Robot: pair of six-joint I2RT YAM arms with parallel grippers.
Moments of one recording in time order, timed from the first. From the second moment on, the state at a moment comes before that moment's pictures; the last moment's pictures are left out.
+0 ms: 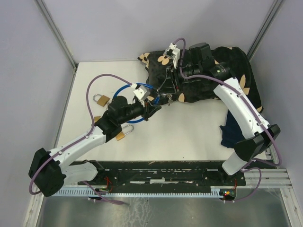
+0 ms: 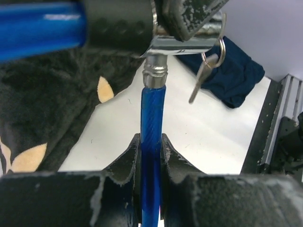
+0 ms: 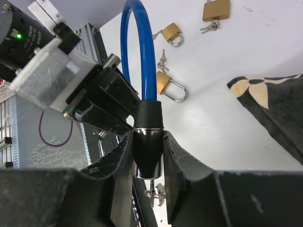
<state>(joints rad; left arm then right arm) -0.70 1.13 0.79 0.28 0.28 -0.13 0.51 1.63 1.89 -0.88 -0.80 -0.02</state>
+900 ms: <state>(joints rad) -0.65 1.22 0.80 0.43 0.51 -0.30 0.65 1.57 1.91 -0.89 -0.60 -0.25</state>
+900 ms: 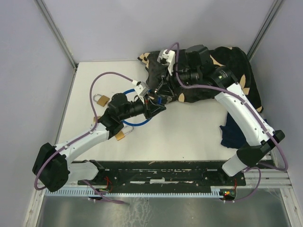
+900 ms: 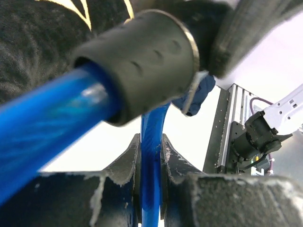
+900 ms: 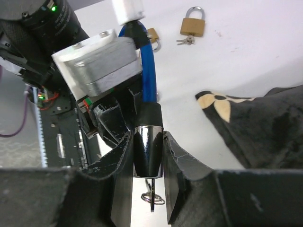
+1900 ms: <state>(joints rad) -0.68 1.12 0.72 0.55 0.42 -0.20 0.38 1.38 1.70 -0.71 -1.01 0.16</state>
